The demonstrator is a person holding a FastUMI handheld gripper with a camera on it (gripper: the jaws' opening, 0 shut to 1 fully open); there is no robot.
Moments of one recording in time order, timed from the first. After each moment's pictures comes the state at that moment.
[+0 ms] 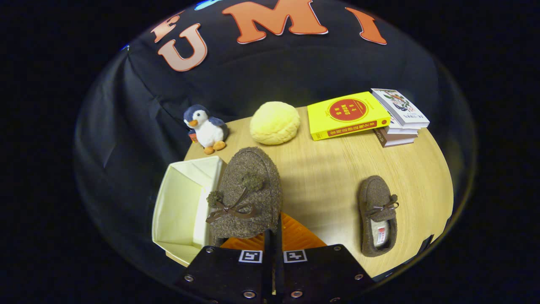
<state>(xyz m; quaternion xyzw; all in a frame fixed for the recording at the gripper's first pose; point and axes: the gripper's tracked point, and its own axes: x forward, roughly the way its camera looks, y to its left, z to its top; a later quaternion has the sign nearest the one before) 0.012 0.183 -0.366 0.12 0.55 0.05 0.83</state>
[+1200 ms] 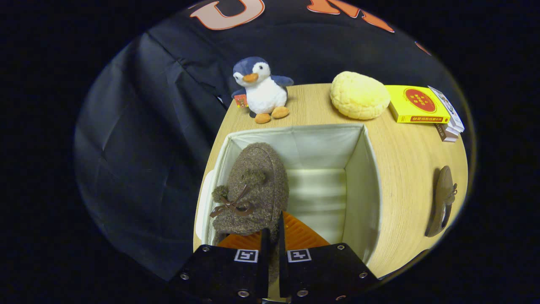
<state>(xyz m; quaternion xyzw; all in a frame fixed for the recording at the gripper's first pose) 0.001 0.399 -0.438 0.10 0.64 0.10 0.76</state>
